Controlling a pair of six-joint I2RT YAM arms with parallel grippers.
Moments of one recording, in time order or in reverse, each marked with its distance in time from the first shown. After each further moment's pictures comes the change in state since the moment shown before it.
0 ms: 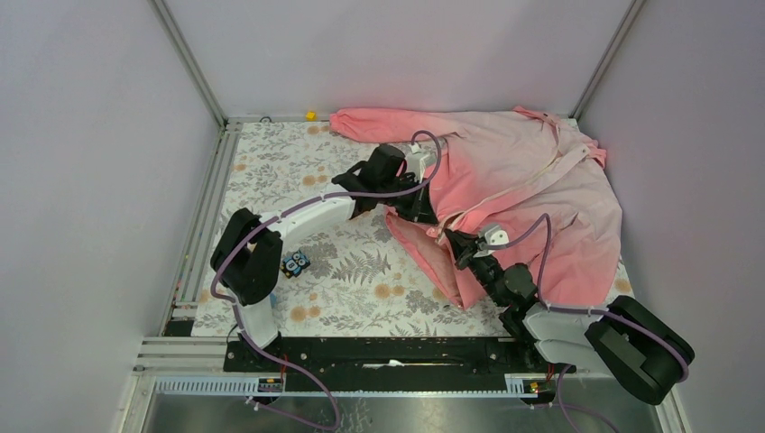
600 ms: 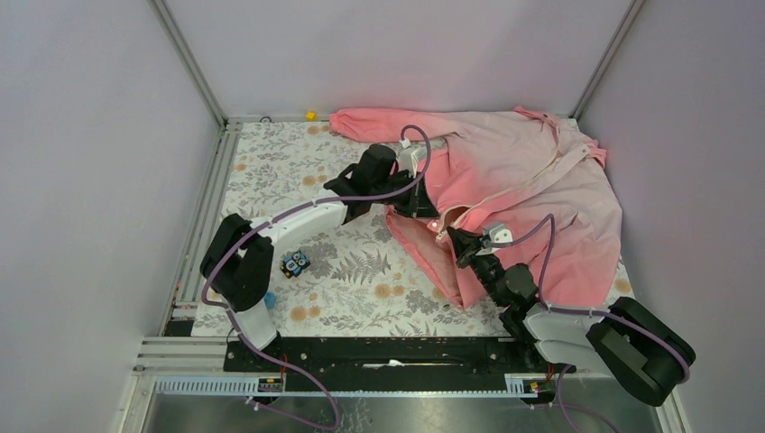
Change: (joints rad) left arm 0.011 -0.067 -0.095 0.163 -0.019 -0.104; right arm 0.001 0.003 0.000 0.000 0.047 0.043
